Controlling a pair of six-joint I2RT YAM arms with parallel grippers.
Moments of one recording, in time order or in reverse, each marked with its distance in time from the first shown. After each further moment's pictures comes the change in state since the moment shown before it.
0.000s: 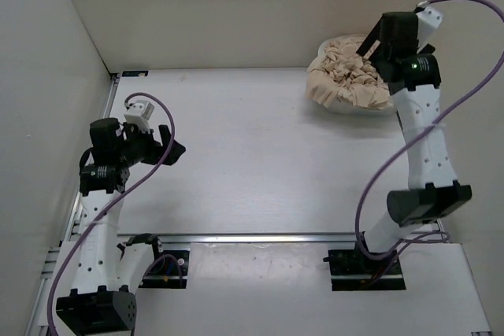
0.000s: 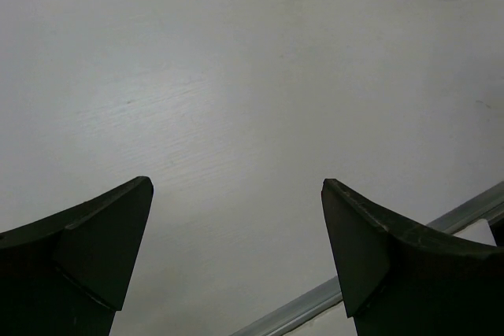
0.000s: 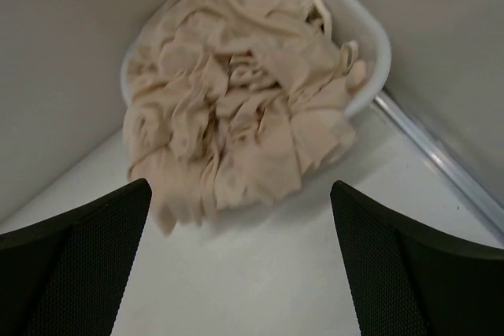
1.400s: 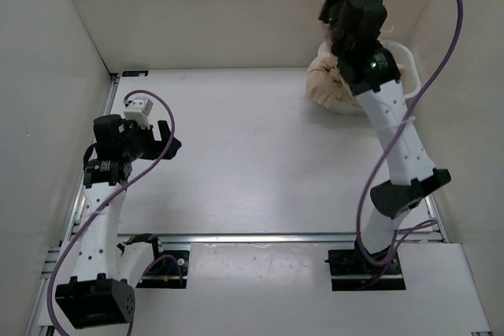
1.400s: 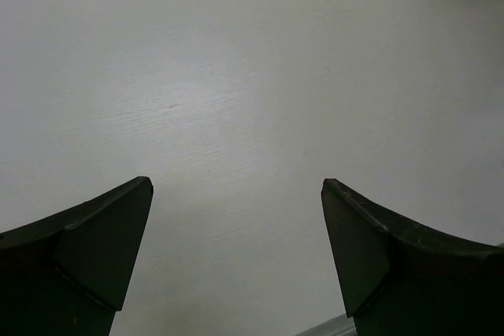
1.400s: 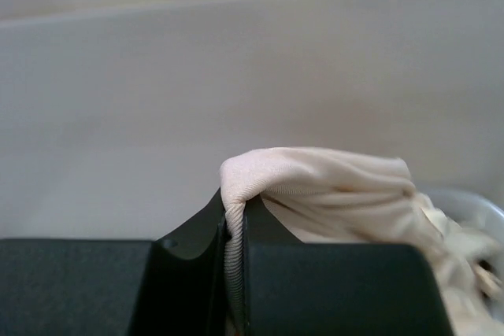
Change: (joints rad) left arm -0.003 0.073 -0.011 0.084 -0.098 0.000; right arm 0.225 0.180 0.249 0.575 -0.021 -0.491
